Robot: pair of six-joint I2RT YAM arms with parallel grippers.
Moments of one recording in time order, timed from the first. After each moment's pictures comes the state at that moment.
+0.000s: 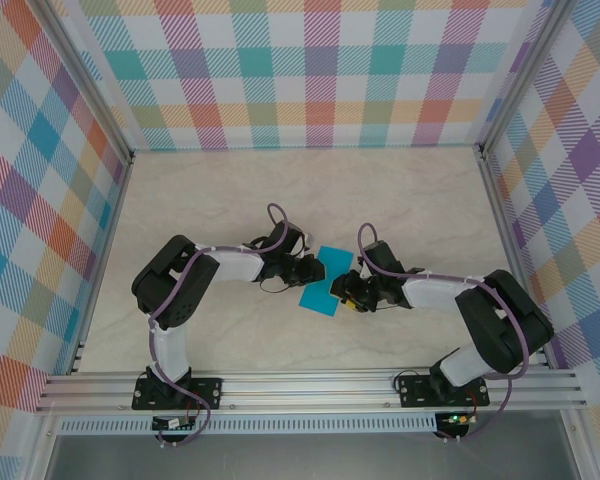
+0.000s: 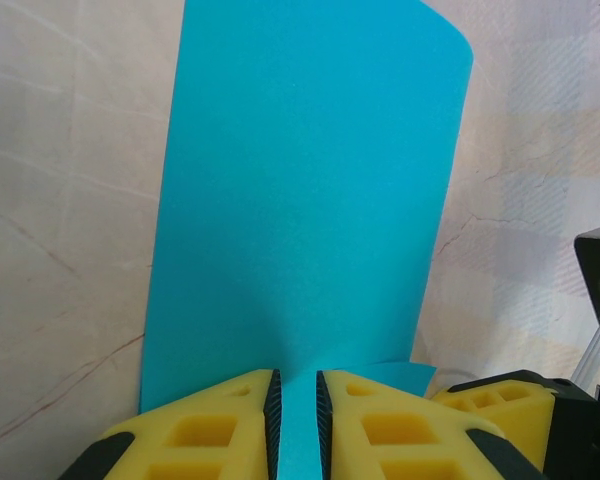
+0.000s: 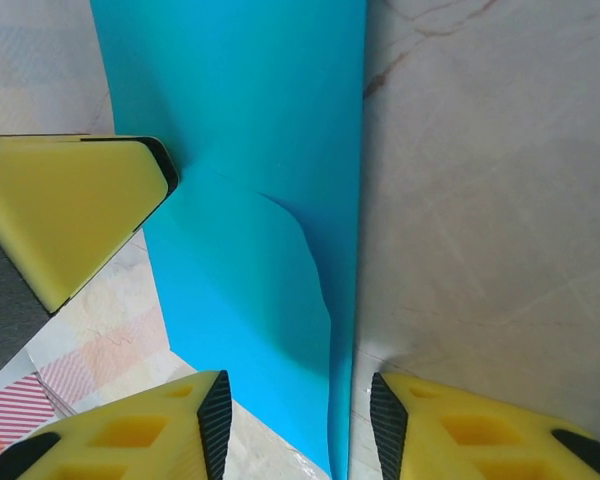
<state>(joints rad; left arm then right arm) -0.67 1.92 0.99 0.01 0.48 -0.79 0.57 1.51 0.56 -0.04 -0.47 1.02</state>
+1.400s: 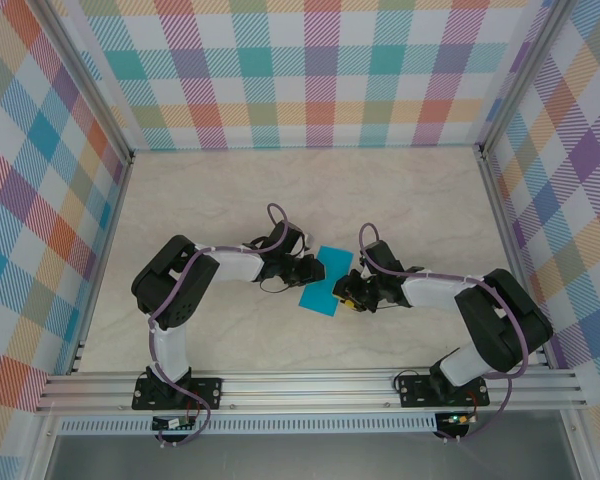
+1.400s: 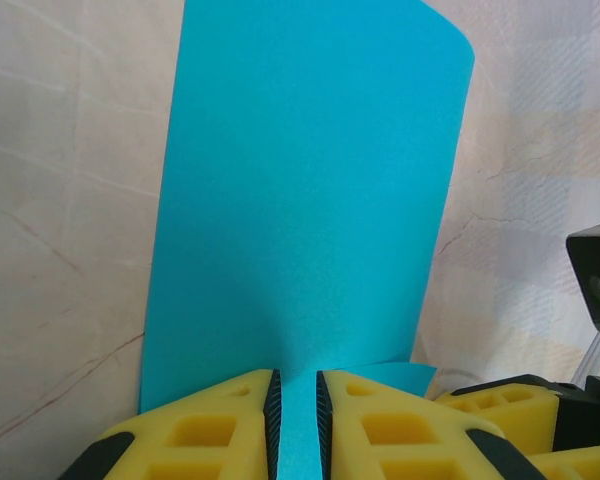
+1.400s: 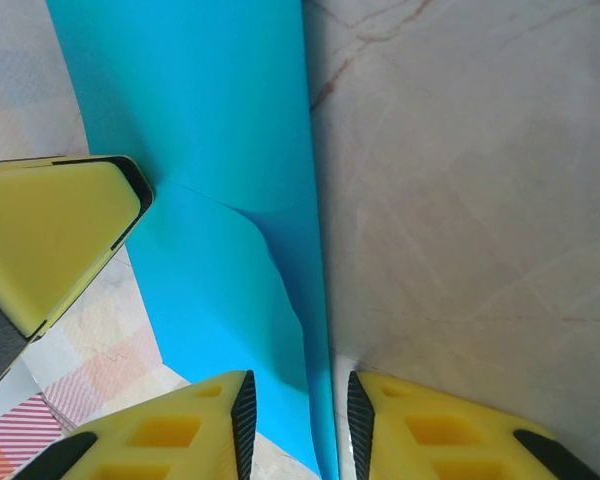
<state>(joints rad) -0.67 1.91 0.99 0.01 0.48 -0.79 0.57 1.51 0.57 -0.07 -0.44 1.07</state>
